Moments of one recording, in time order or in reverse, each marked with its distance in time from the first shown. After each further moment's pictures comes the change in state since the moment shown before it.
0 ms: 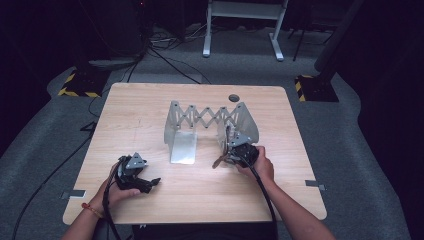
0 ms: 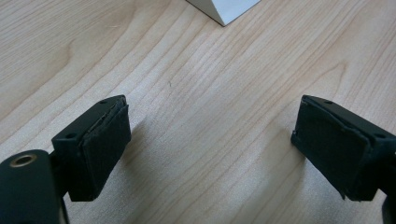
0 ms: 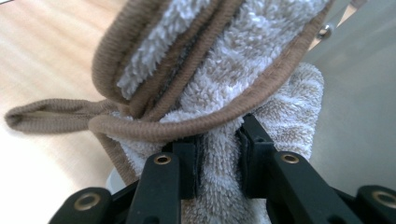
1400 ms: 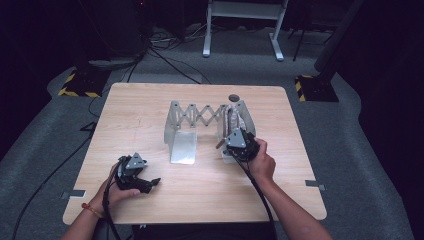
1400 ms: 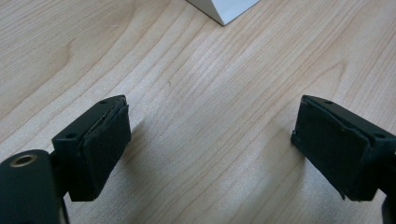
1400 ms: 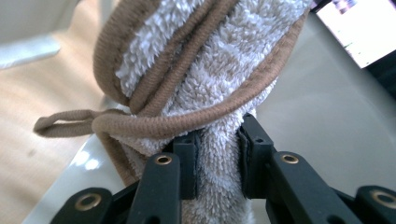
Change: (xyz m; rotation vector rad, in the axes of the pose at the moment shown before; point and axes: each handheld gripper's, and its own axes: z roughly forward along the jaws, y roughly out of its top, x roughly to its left) left arm 0.000 0.000 0.000 0.000 0.000 -0.001; right arm 0.013 0.032 -0.042 -0.188 -0.430 -0.115
